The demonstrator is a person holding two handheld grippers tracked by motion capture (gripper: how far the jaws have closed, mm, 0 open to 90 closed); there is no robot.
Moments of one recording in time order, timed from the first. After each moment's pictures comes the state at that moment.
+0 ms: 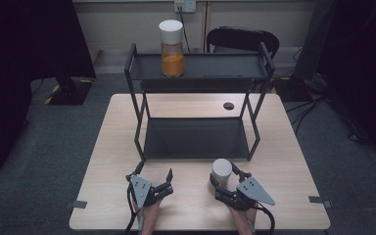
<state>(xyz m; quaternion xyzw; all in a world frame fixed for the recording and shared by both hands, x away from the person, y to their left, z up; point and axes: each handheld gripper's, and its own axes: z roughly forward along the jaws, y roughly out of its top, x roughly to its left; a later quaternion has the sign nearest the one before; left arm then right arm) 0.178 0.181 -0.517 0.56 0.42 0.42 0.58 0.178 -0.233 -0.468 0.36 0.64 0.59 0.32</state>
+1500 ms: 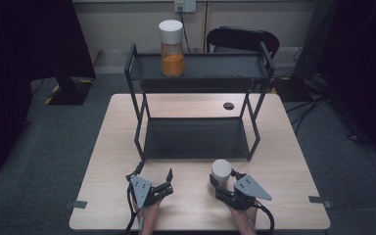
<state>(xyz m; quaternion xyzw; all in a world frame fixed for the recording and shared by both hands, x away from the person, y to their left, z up) 0.178 0.181 -0.516 0.56 0.42 0.42 0.58 0.185 -0.235 -0.455 0.36 0.68 0.56 0.30</state>
